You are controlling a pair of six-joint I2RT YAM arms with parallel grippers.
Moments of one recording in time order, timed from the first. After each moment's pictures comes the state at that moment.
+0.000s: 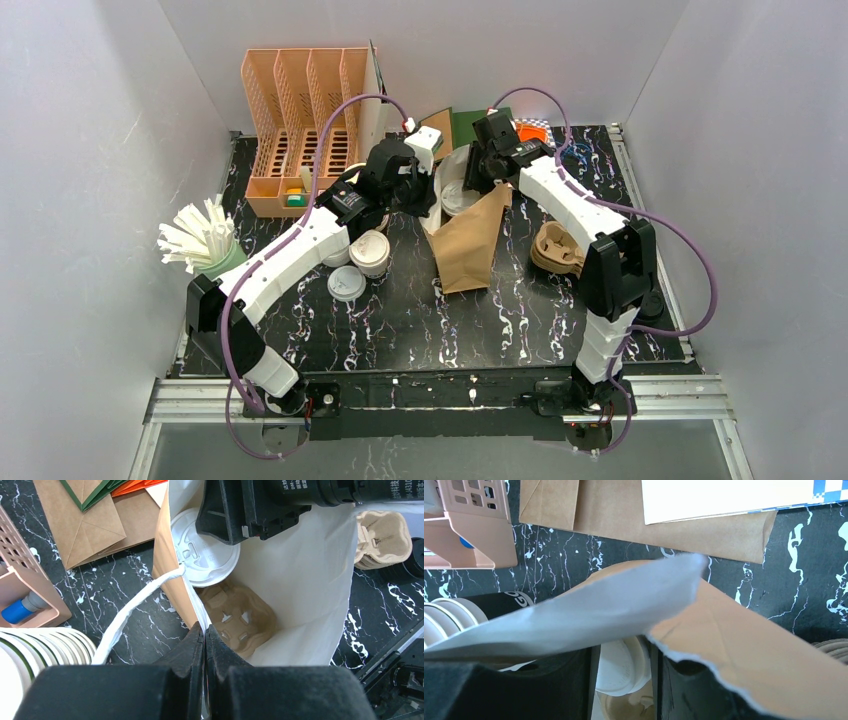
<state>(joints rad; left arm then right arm) -0.72 1.53 1.46 -0.48 0.00 -0.19 0.51 1.86 1.71 -0.75 0.11 0.57</state>
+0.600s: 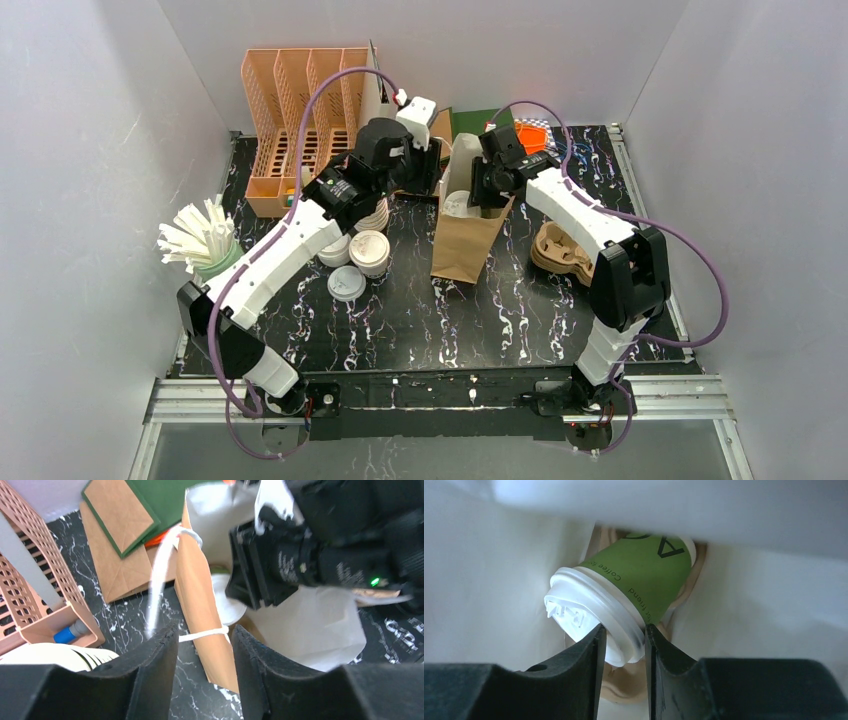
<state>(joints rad) -0.72 1.52 1.60 -0.51 -0.09 -0.15 0.50 1.78 1.57 -0.71 0.04 0.49</state>
